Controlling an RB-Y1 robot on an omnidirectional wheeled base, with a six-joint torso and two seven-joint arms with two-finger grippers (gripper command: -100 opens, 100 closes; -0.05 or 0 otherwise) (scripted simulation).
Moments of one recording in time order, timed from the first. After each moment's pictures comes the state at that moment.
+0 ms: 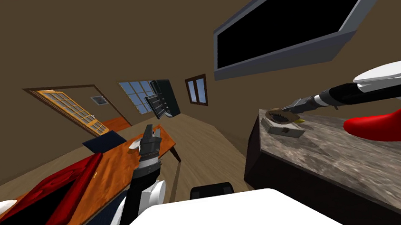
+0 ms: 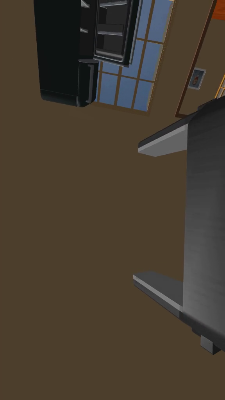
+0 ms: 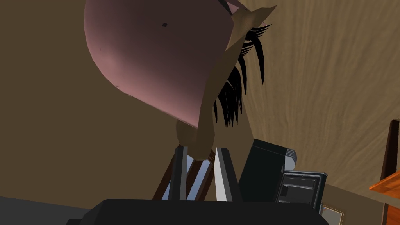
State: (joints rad) left arm 0.52 -0.03 -0.02 -2.33 -0.10 -0.41 -0.11; right arm 0.75 -2.08 -0.21 -1.02 0.24 -0.74 -0.06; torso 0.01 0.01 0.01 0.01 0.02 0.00
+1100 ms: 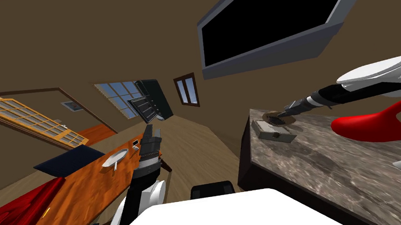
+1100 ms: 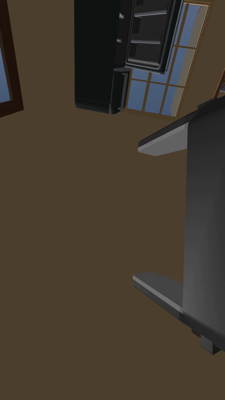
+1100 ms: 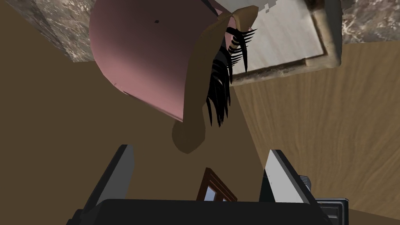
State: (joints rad) left arm 0.52 -0.03 -0.02 -2.33 -0.10 -0.41 -0.11; right arm 0.81 -2.20 -0.15 -1.00 0.19 -0.81 -0.12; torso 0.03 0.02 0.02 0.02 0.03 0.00
